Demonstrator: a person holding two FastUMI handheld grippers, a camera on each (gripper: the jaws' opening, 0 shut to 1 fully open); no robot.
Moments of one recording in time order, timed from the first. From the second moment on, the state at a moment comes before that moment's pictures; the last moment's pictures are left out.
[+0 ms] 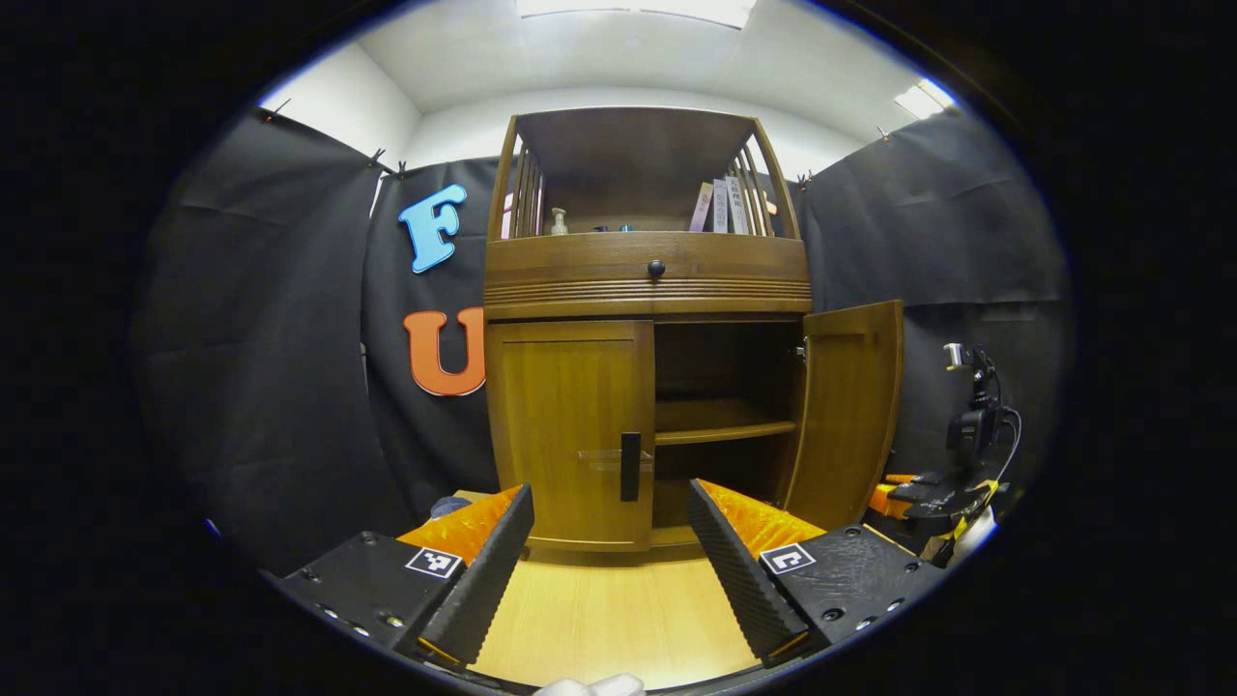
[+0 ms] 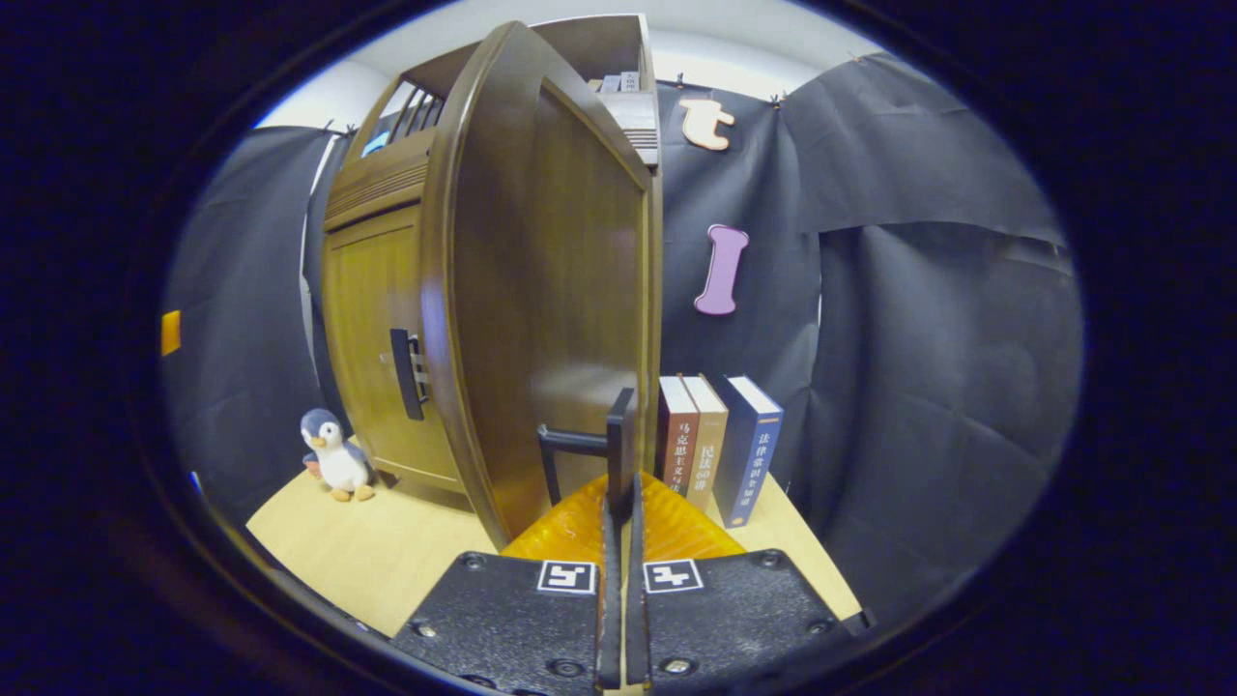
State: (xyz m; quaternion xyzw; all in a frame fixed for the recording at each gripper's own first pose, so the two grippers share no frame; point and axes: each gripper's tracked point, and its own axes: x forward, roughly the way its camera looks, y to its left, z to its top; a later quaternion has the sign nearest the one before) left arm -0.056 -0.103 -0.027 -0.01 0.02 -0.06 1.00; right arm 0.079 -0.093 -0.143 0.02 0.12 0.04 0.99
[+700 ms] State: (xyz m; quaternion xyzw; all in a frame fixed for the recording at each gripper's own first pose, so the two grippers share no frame) left arm -0.073 -0.181 -0.024 0.00 0.04 -0.01 1.00; right arm 0.096 -0.167 -0.141 0.03 0.12 0.14 0.98
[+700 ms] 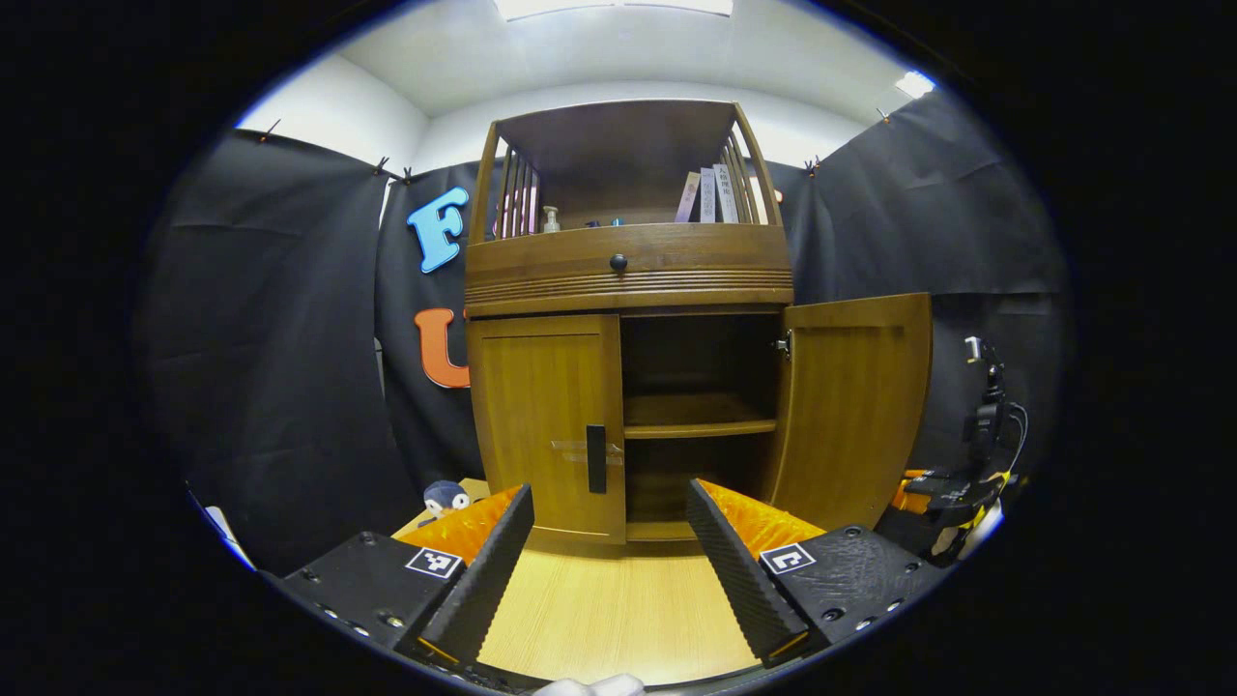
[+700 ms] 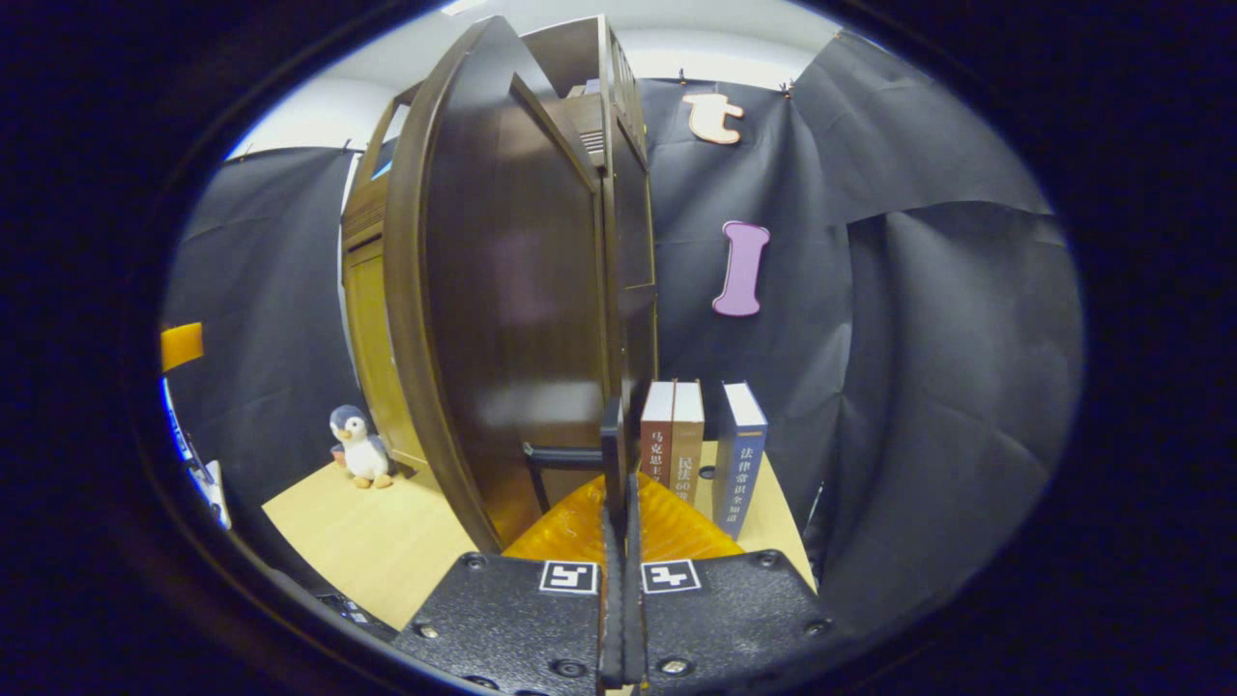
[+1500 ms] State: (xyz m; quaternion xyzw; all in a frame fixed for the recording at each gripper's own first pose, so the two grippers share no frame) left arm -0.044 -0.123 -0.026 0.00 0.04 -0.01 1.00; right arm 0.051 -0.210 -0.087 0.04 0.08 0.03 1.00
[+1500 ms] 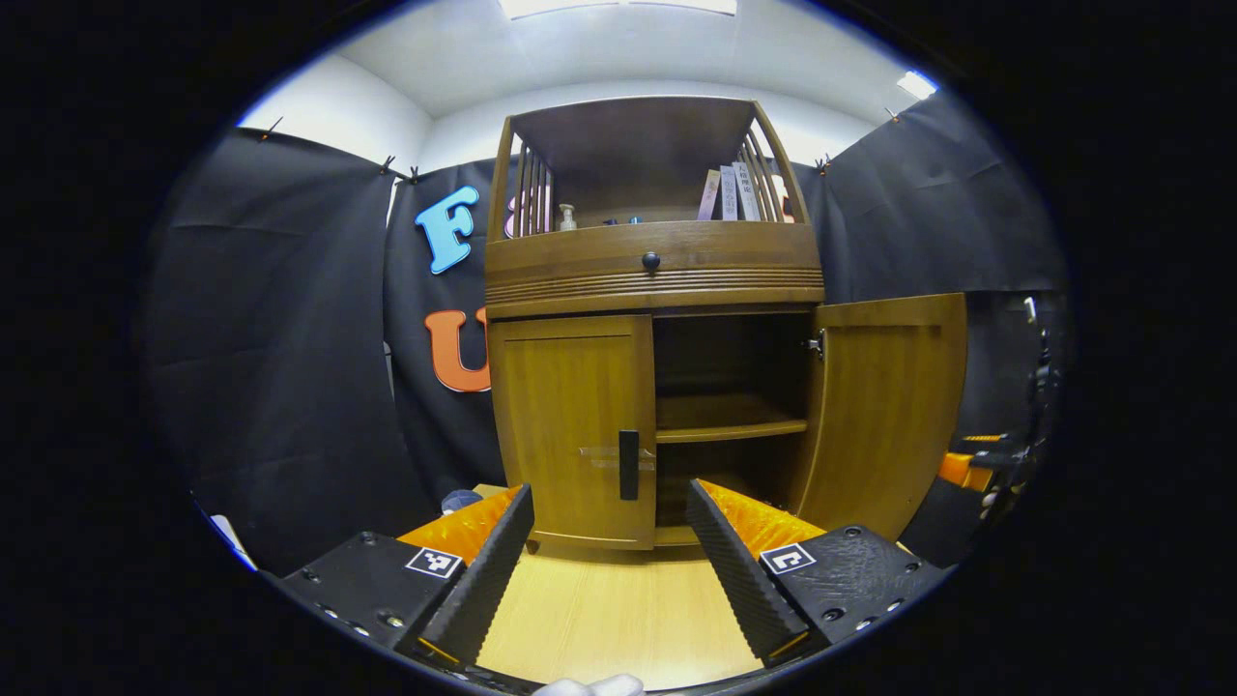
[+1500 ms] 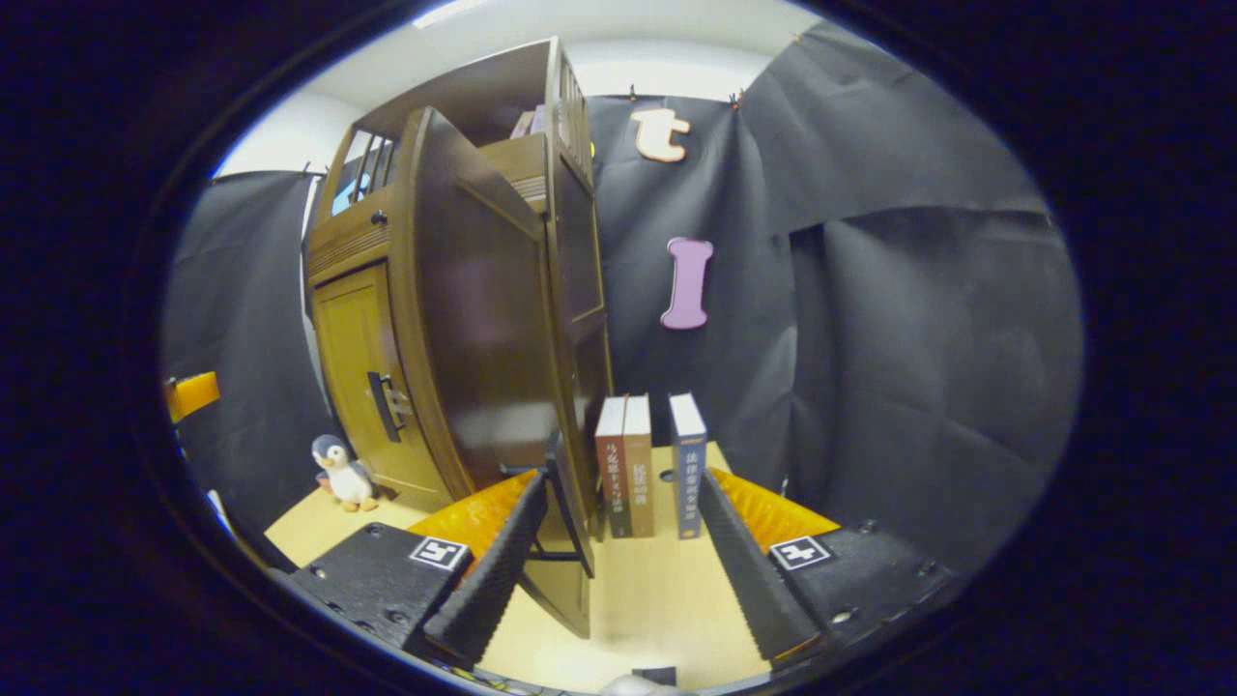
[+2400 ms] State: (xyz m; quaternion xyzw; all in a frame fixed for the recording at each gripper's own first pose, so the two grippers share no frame) left arm 0.090 -0.082 -0.066 -0.01 0.02 -0.08 1.00; right arm -0.025 -0.064 -0.033 0.01 0.04 -0.06 1.00
